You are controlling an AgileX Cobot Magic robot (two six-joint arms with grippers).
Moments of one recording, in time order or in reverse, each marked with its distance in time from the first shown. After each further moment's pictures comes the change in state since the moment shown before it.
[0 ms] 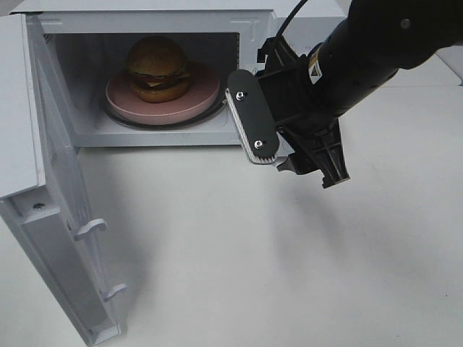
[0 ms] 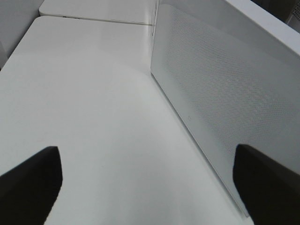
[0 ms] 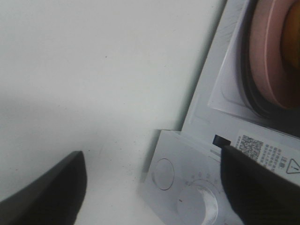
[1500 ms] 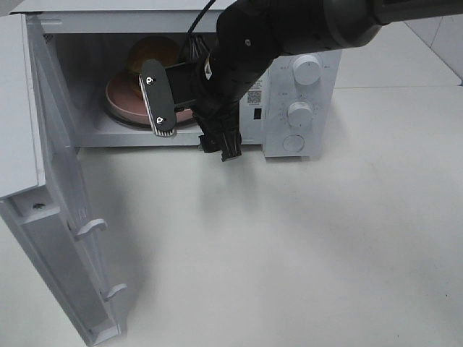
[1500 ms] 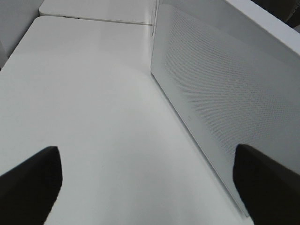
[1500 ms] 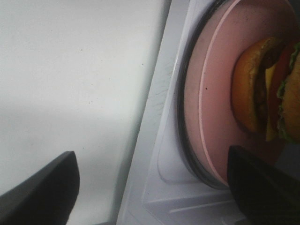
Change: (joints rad) left arm 0.000 0.000 0.000 0.000 0.000 0.000; right arm 0.057 0.436 -0.455 -0.041 -0.044 0.113
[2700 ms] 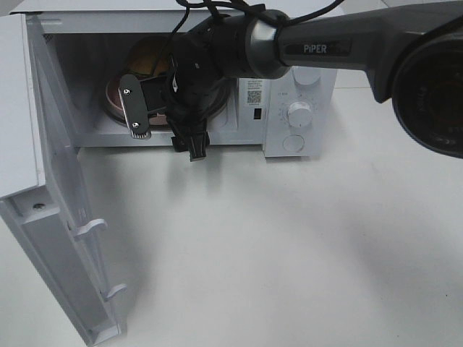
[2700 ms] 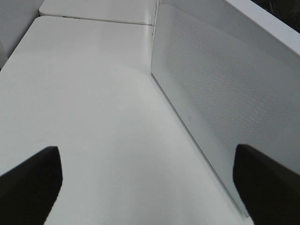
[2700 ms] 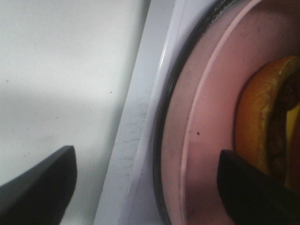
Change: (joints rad) left arm 0.000 0.000 0.000 0.000 0.000 0.000; right arm -0.002 0.311 -0.385 0.001 0.084 0.053
